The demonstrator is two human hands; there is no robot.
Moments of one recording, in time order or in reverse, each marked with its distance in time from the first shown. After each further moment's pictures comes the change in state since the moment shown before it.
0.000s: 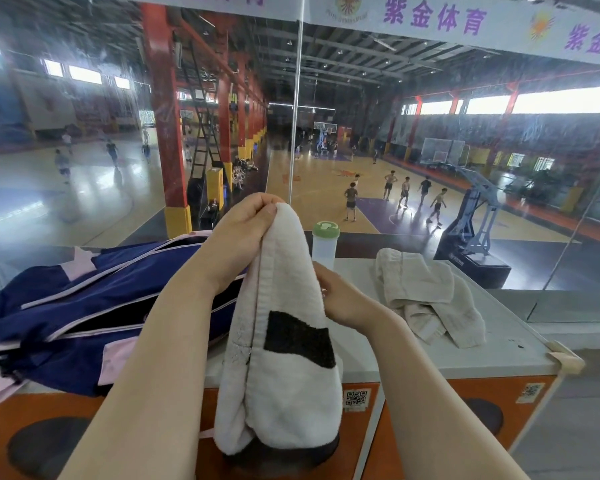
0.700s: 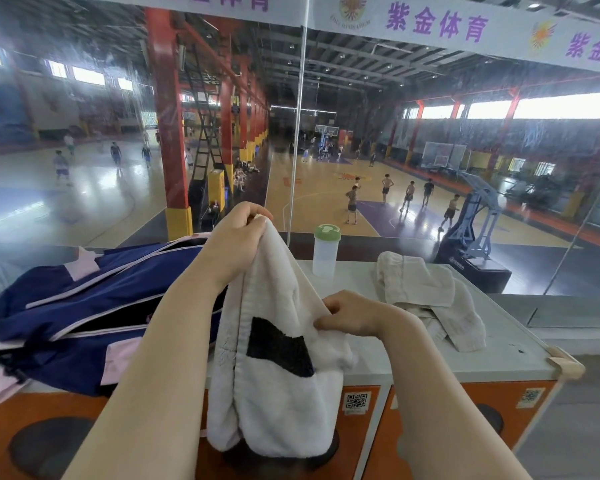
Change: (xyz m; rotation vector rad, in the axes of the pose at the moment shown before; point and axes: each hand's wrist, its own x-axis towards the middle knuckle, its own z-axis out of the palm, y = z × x) left_hand 0.008 -0.015 -0.003 0.186 0.073 -0.087; right_hand -0.009 0.012 -0.017 -0.304 -0.241 0.247
